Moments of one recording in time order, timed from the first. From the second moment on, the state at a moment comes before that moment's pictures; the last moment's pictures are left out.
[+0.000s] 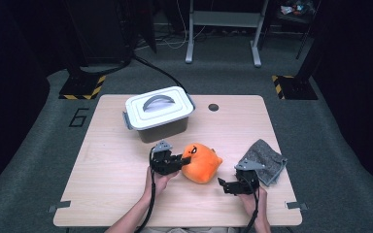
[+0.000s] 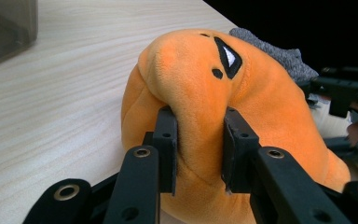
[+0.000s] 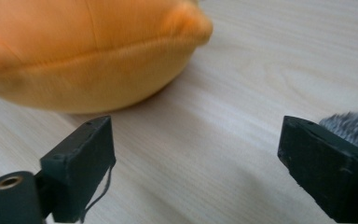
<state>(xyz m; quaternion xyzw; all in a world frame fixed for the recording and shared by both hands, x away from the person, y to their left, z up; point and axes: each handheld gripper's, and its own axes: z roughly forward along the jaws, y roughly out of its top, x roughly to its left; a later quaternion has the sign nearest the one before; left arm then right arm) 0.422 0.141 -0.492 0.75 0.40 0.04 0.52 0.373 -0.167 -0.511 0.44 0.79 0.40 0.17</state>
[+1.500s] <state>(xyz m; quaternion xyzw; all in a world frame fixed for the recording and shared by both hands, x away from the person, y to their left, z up) 0.457 0.125 -0.472 0.80 0.32 -0.01 0.51 0.362 -0.139 -0.460 0.44 0.78 0.41 0.17</state>
